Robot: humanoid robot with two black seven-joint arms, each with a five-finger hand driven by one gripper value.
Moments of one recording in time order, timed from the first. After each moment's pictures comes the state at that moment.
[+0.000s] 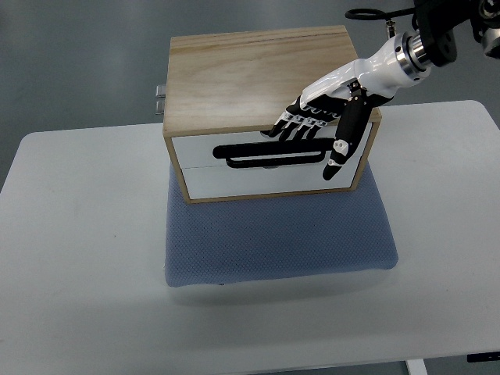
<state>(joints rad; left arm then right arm) 0.00 0.00 0.14 -0.12 0.10 -0.07 -0.06 2.02 -0.58 -0.61 1.41 -0.24 0.58 -0.03</state>
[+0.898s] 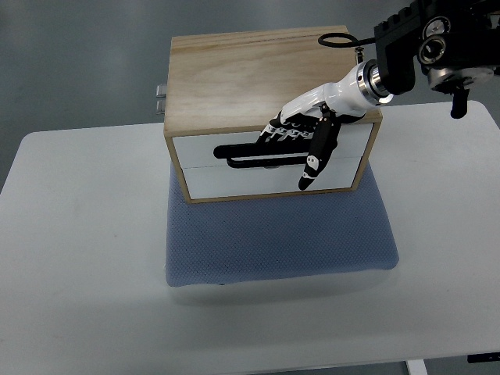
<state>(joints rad) 0.00 0.00 0.14 -0.12 0.10 -0.07 -0.06 1.95 -0.48 -0.61 1.41 -0.24 0.40 -0.09</state>
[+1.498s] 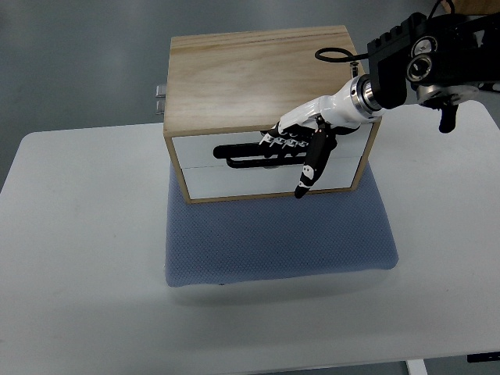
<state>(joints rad) 0.00 0.00 0.14 -0.12 0.10 -0.07 -0.06 1.91 -0.46 -0.60 1.41 -0.23 0.36 -0.10</state>
